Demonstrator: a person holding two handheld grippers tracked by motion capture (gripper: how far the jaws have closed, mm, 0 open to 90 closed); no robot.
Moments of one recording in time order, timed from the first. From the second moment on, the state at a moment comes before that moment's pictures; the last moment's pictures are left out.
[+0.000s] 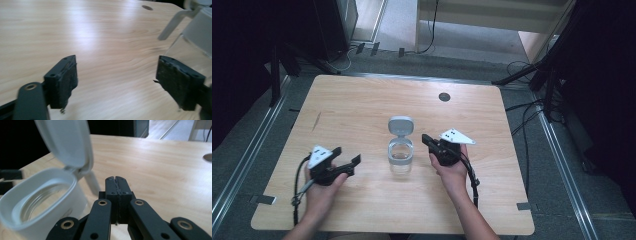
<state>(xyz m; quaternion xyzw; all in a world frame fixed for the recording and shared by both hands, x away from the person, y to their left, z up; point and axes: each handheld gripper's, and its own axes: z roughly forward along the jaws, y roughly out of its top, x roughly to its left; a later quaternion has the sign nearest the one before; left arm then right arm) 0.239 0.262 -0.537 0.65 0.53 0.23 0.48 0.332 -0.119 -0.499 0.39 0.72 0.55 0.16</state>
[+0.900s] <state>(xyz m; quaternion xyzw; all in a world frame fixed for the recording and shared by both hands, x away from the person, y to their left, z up) 0.219 0.318 -0.552 0.65 0.57 0.25 0.44 0.366 -0.090 -0.441 0.36 0.71 0.58 0.14</state>
